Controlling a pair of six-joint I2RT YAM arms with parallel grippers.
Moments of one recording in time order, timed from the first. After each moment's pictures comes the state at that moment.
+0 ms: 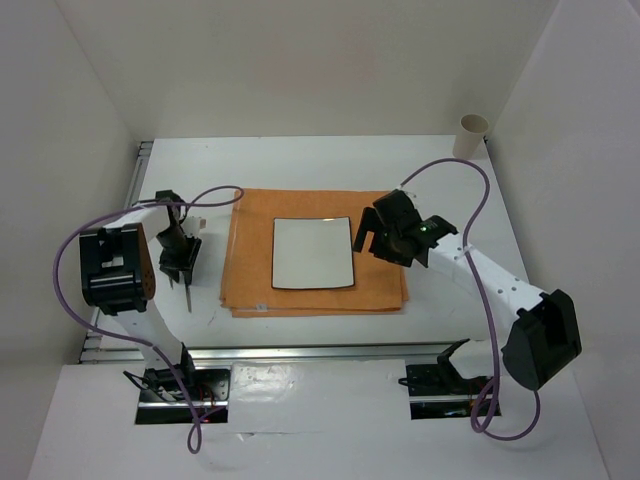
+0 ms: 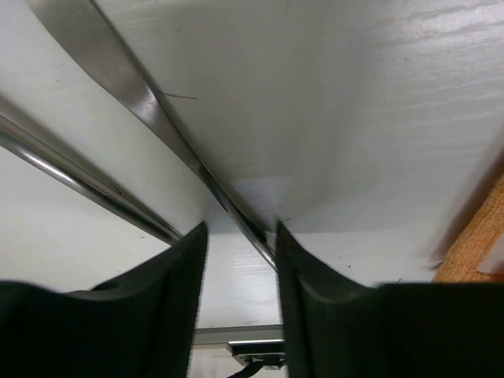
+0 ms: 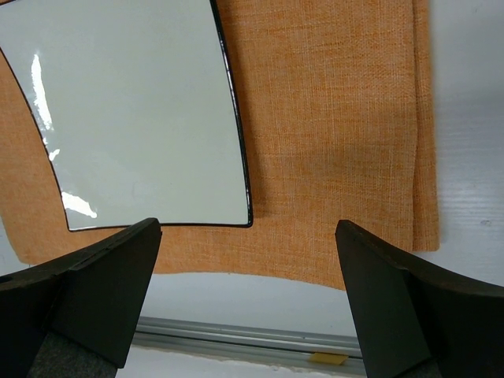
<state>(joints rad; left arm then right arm) 0.19 1.81 1.12 -0.86 0.01 0.29 0.55 1.32 1.02 -0.67 0.15 0.78</state>
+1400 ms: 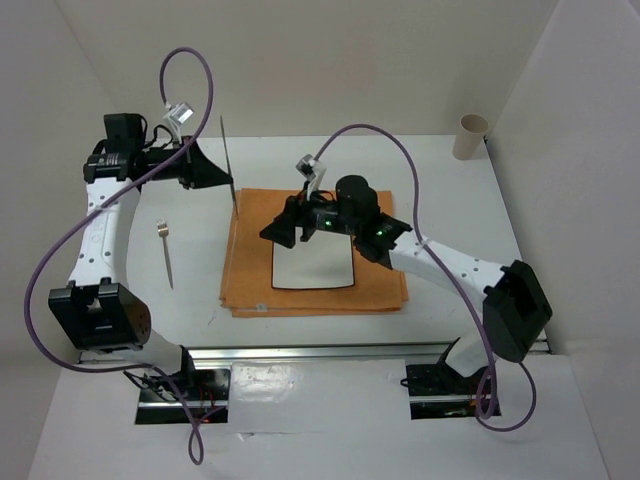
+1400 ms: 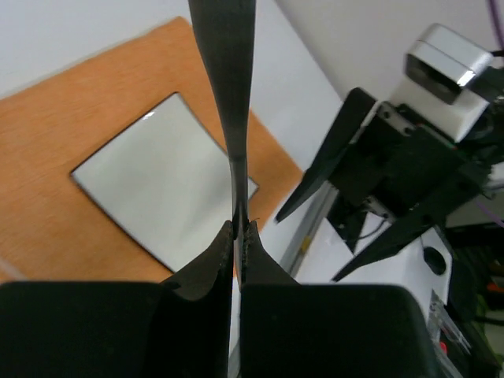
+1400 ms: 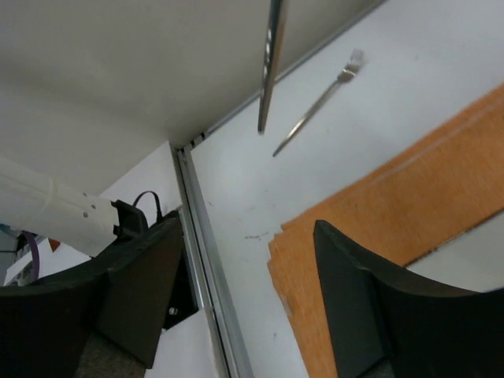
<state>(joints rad) 0.17 1.54 1.62 -0.85 1.14 0.03 0.78 1.49 1.12 0.24 -0.46 0.46</state>
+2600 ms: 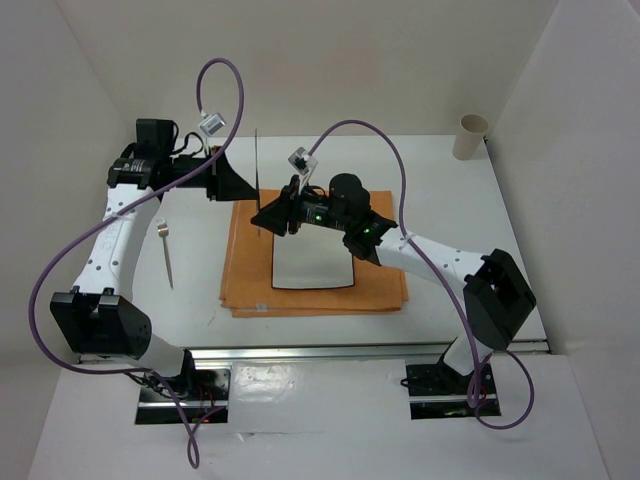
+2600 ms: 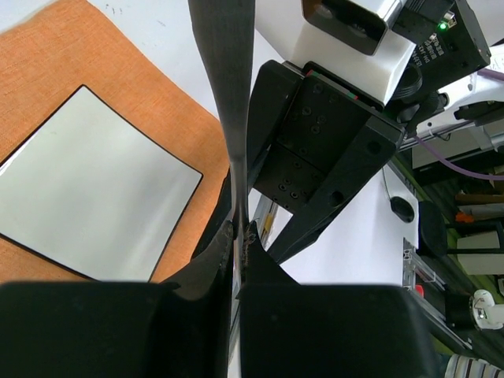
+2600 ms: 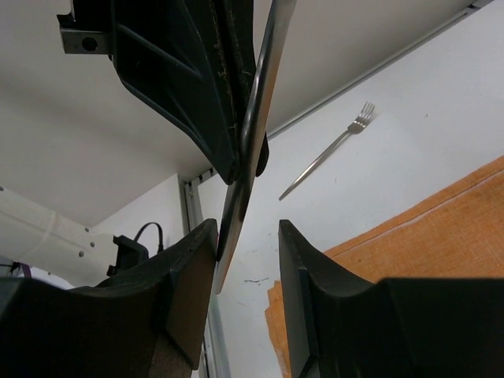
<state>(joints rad) -0.01 1.49 1.57 -0.82 1.23 0.02 0.80 1.60 1.17 0.46 -0.48 0.48</state>
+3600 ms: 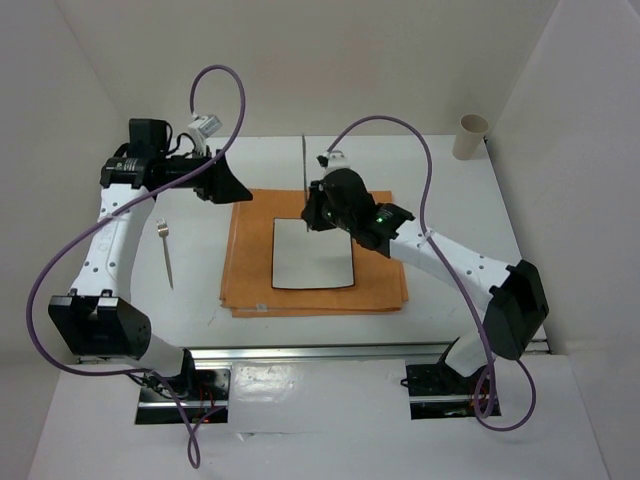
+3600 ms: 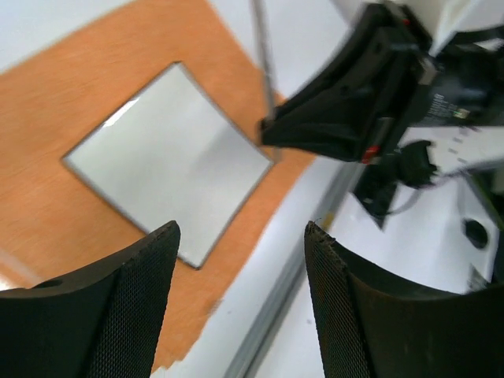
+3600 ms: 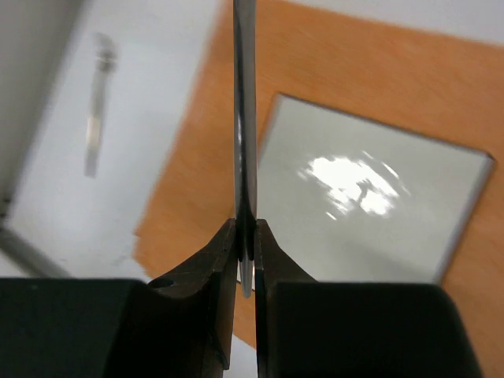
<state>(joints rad) 0.01 1.48 1.59 -0.89 1.02 0.10 0.80 1.53 1.30 -0.21 0.09 0.50</state>
